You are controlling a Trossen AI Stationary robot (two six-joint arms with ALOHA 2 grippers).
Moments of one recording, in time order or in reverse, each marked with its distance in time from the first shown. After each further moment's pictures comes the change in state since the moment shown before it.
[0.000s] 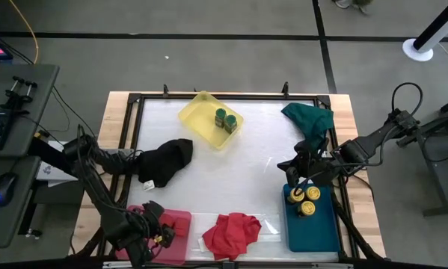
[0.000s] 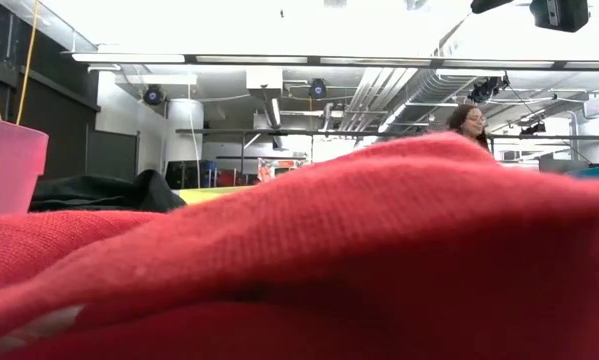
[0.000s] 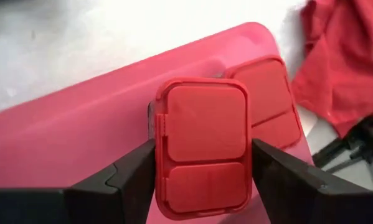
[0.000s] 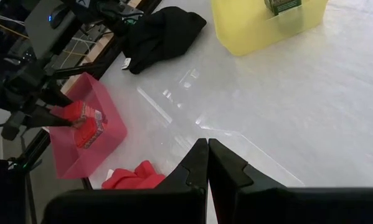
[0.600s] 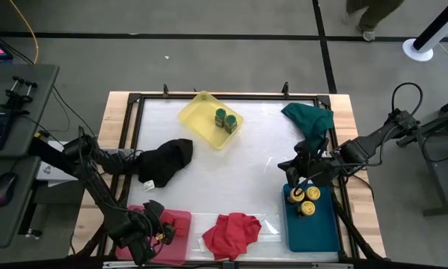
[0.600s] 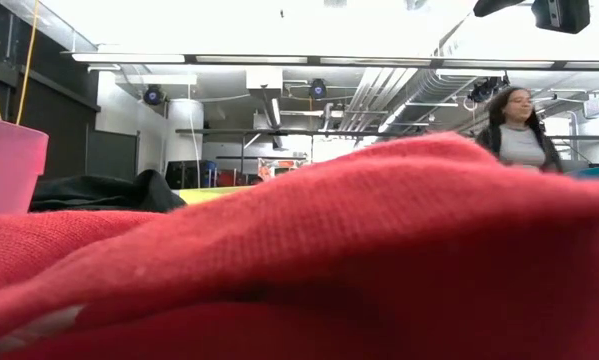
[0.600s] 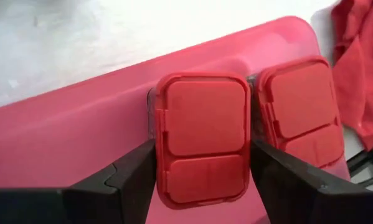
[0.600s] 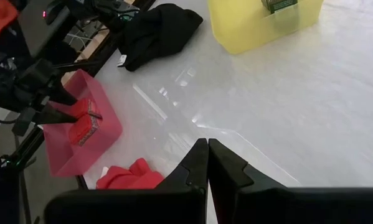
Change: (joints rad) left arm -0.001 0.002 -0.091 0.079 0.018 -0.057; right arm 0.000 0.000 0.000 -0.020 -0.005 -0.001
